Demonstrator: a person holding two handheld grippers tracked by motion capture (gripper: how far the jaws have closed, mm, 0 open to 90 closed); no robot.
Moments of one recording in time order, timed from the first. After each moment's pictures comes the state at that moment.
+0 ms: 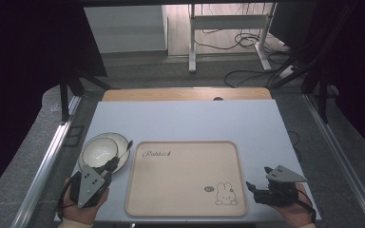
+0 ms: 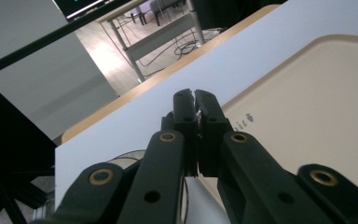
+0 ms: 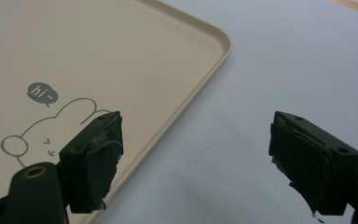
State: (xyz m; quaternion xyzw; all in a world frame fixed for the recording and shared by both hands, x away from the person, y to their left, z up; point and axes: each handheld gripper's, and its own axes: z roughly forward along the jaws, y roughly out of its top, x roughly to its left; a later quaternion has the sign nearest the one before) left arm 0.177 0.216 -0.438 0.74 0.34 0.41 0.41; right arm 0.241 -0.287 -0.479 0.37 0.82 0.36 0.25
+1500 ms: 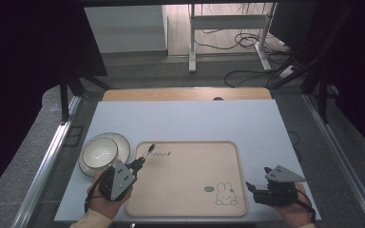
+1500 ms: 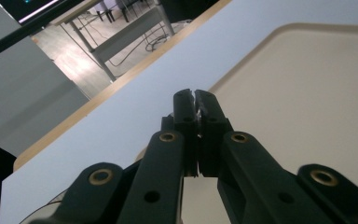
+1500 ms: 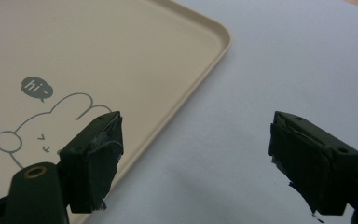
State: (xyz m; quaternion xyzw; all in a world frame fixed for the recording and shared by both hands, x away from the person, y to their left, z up) left arm 0.202 0.165 -0.453 0.78 0.29 0.38 0.40; right arm 0.242 -0.286 -0.482 0.37 0.82 0.35 0.25
